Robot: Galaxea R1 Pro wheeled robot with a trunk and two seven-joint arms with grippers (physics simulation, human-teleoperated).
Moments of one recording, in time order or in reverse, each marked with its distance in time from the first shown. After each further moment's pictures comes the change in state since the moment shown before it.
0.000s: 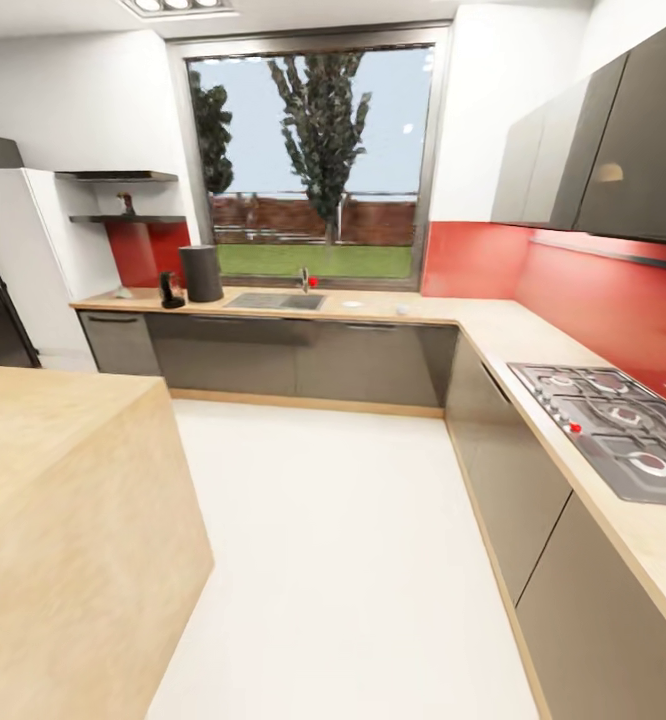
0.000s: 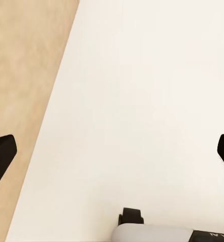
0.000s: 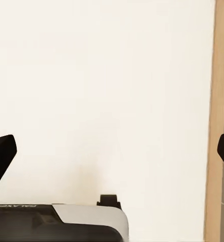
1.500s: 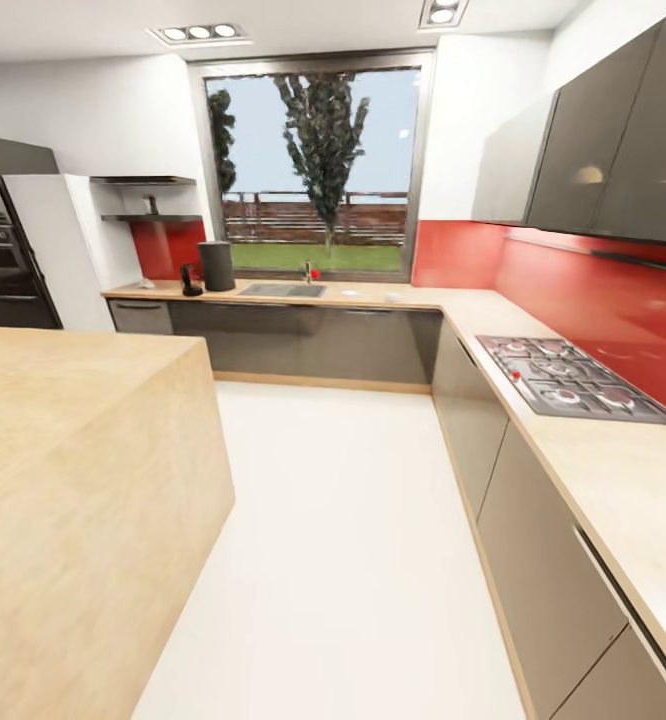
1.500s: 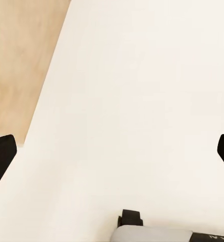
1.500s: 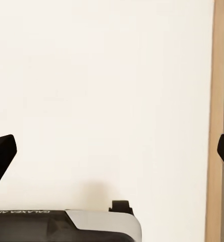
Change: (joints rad) left arm 0.000 0.000 0.000 -0.004 0.005 -0.001 0.000; right arm 0.000 0.030 0.000 -0.020 -0.001 0.001 0.001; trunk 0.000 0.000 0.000
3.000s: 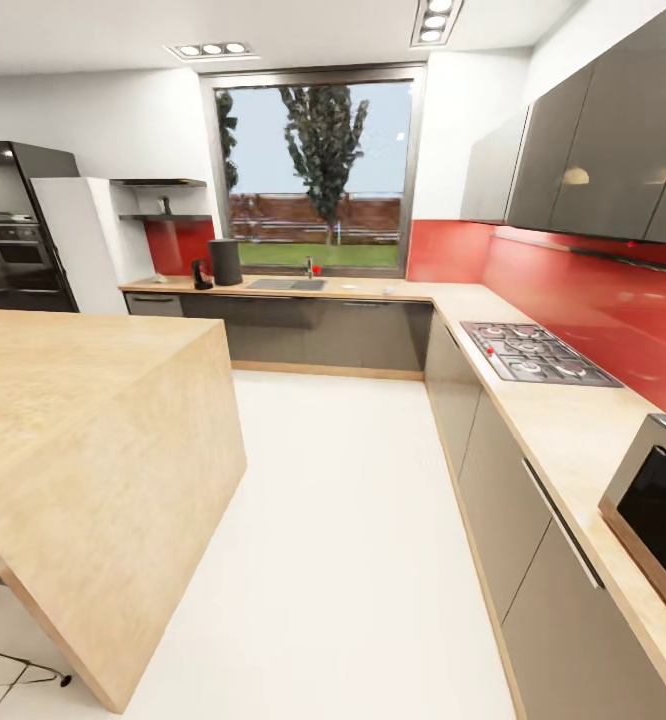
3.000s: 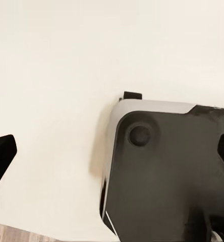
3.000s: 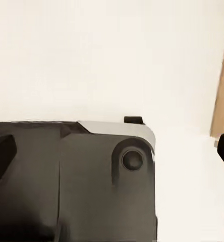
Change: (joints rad) left arm 0.096 -0.019 -0.003 0.224 0.006 0.043 0.013; right arm 0.002 0.031 0.000 0.258 -0.002 0.026 -0.002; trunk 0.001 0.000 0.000
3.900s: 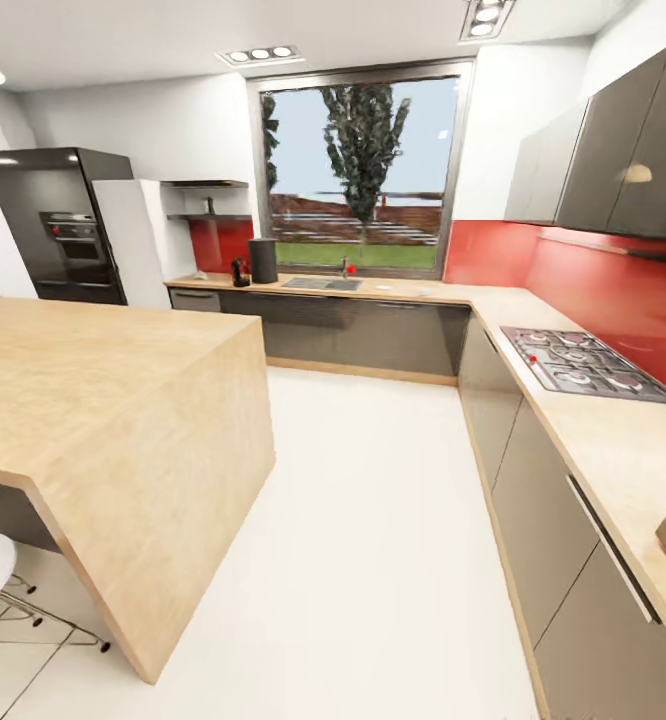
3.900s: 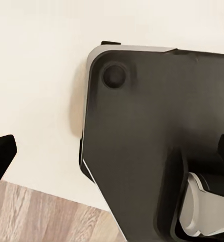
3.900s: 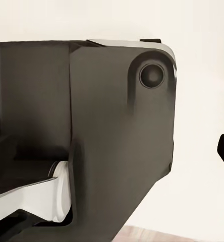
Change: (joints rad) left arm 0.102 -0.061 -0.021 0.004 0.001 -0.001 0.001; right arm 0.000 0.025 0.000 0.230 -0.007 -0.003 0.009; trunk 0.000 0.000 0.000
